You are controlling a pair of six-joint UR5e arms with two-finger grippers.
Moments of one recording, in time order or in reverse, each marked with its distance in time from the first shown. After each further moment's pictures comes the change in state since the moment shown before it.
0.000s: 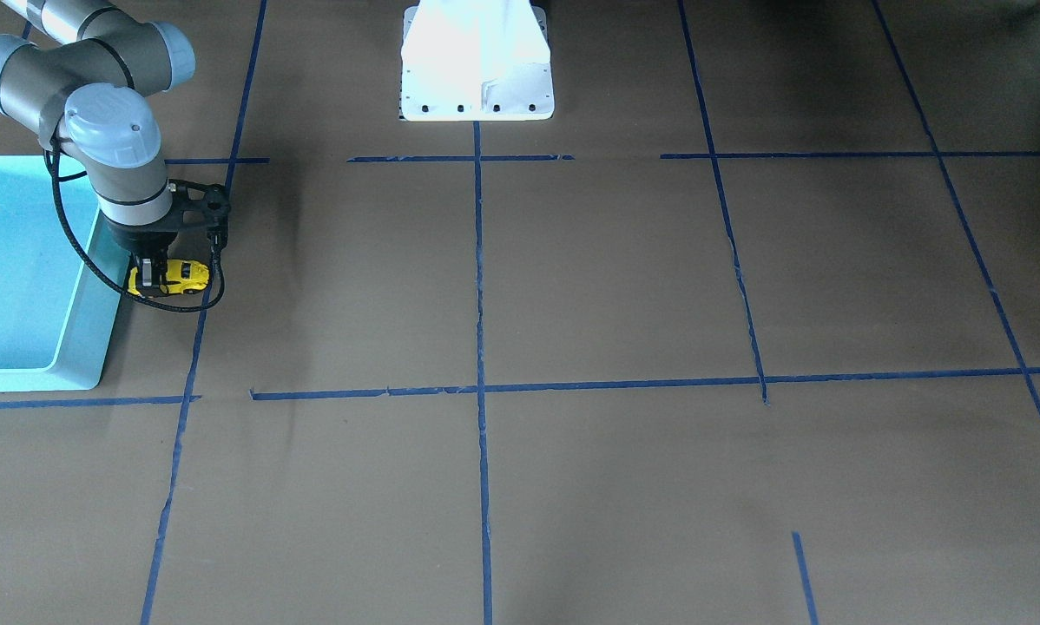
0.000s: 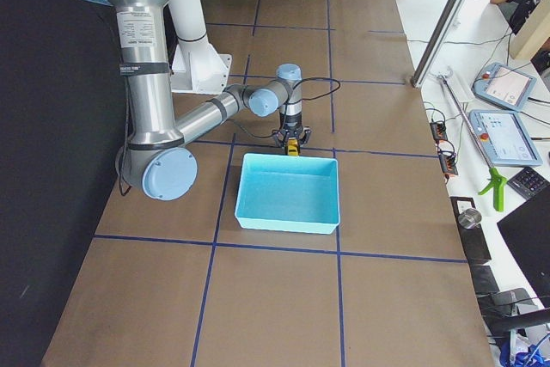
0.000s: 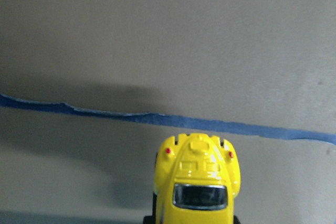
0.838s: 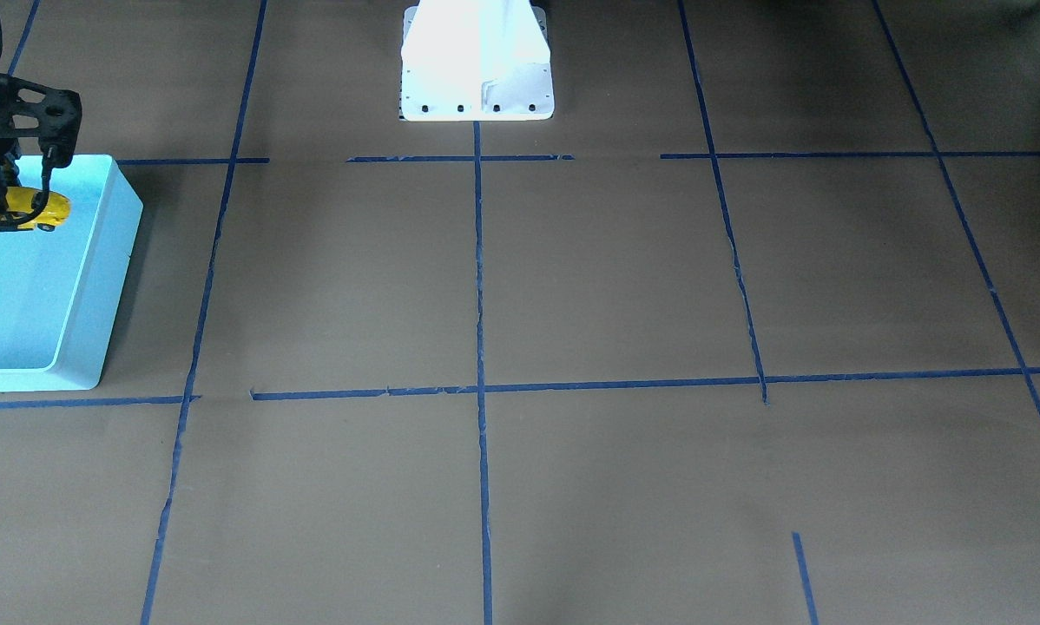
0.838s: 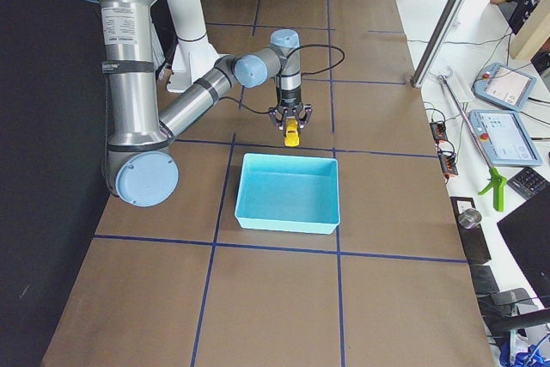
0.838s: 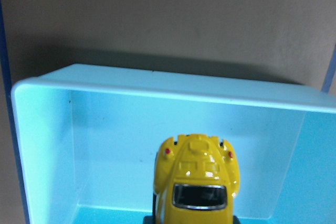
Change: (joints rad) left arm 0.000 -0.006 0.012 0.000 0.000 0.000; right arm 0.212 -0.186 0.217 -0.225 0.041 -0.227
